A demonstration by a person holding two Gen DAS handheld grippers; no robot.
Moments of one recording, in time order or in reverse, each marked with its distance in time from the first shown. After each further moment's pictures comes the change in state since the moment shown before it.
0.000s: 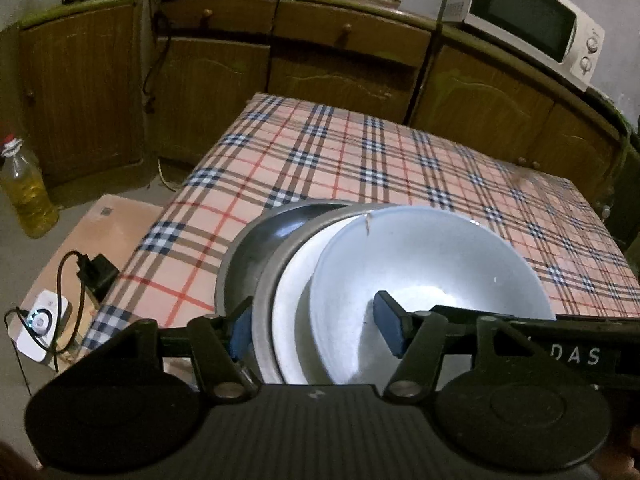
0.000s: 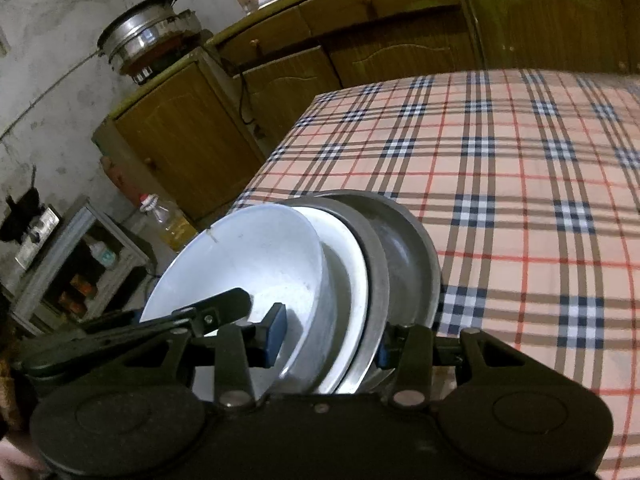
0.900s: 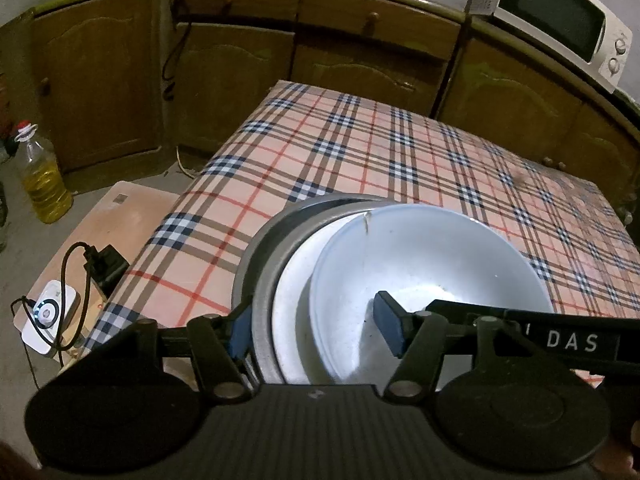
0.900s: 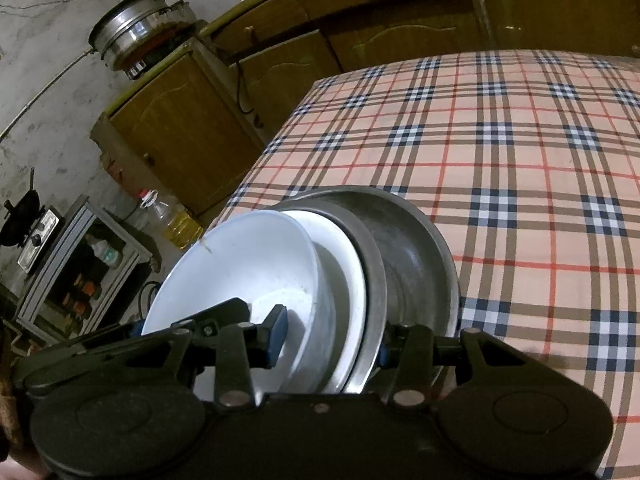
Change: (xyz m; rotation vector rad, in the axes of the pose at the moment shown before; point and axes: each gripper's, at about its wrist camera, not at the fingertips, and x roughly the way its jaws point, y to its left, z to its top) left arm 0.017 0.008 0.005 -0.022 0.027 0.067; right arm 0.035 -0.008 0.015 0.037 0.052 0.036
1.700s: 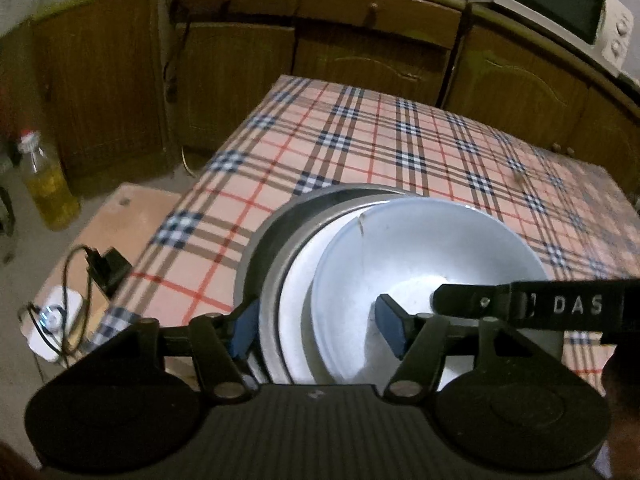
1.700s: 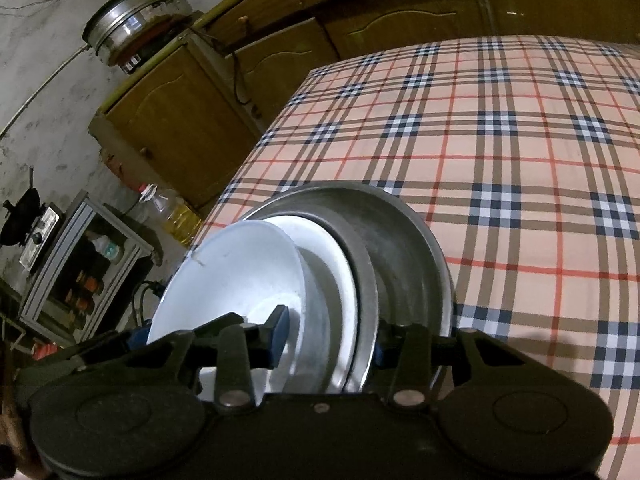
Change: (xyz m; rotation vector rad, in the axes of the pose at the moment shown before) left arm 0.007 -0.004 -0.004 0.056 -0.002 0.046; right arm 0.011 -0.011 0.009 0.010 0.037 0.014
